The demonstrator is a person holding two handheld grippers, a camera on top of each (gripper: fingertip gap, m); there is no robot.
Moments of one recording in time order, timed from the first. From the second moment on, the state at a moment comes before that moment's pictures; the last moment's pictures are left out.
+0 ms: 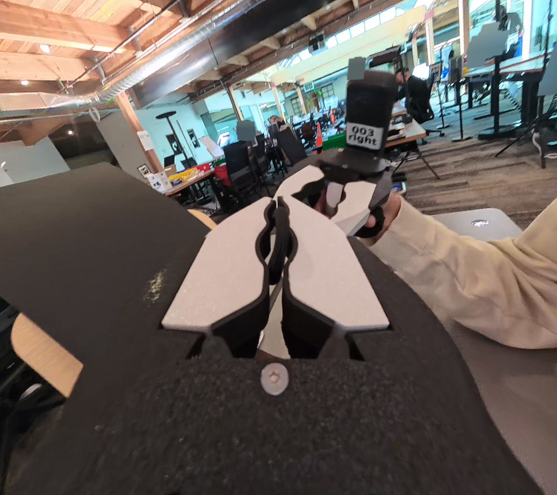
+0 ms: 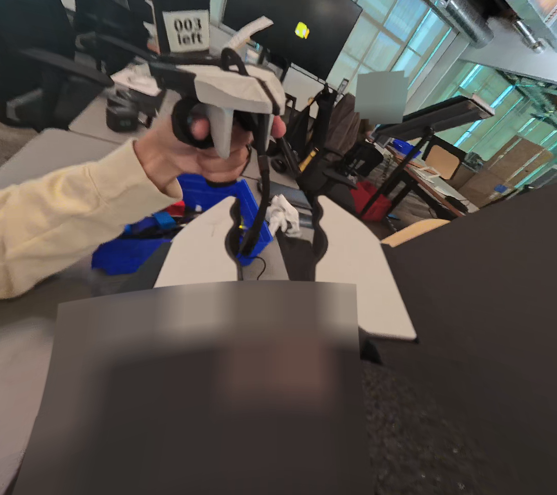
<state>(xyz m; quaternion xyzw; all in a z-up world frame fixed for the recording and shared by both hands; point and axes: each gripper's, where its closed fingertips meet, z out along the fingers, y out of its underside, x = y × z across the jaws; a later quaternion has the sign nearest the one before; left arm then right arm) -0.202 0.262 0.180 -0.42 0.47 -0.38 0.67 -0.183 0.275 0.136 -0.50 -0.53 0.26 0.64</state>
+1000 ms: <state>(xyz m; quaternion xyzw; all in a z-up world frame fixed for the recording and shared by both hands) -0.167 0.318 0.109 -0.61 0.49 -0.22 0.59 -0.110 0.347 0.134 -0.60 -0.46 0.00 0.66</state>
